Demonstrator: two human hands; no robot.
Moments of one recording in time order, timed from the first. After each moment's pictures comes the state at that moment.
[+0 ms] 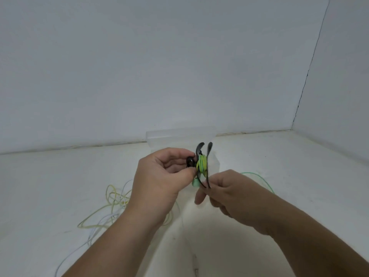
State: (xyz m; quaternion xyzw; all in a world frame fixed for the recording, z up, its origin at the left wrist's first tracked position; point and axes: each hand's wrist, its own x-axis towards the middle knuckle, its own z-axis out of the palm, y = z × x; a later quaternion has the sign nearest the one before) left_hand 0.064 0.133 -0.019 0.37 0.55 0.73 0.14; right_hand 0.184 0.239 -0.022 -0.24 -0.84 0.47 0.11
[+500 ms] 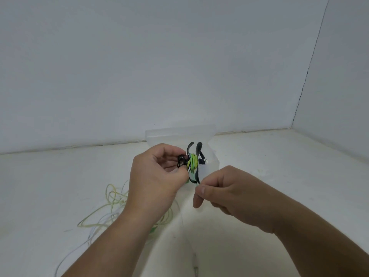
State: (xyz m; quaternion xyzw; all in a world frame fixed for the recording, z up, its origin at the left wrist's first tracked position) left_hand 0.062 0.131 -0.018 0.36 0.63 0.68 0.04; right_hand 0.194 0.234 -0.007 -0.20 -0.87 0.45 0.08
